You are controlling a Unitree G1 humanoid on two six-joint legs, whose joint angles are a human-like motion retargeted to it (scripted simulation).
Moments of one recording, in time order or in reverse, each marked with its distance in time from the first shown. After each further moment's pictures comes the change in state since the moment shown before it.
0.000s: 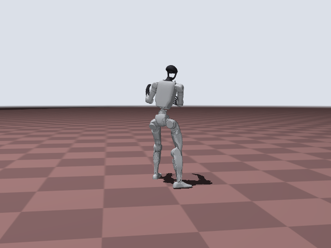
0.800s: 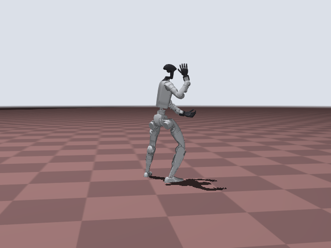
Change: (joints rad) left arm -0.235 -0.446 -0.723 0.949 -0.626 0.307 -0.914; right arm 0.108 -0.951 -0.686 -1.078 -0.164 -0.420 -0.842; waist -0.619 0.047 0.023; left_leg 0.393 0.285 0.381 -0.628 0.462 -0.140; right_leg -0.555 0.069 0.229 0.745 -0.453 -0.136
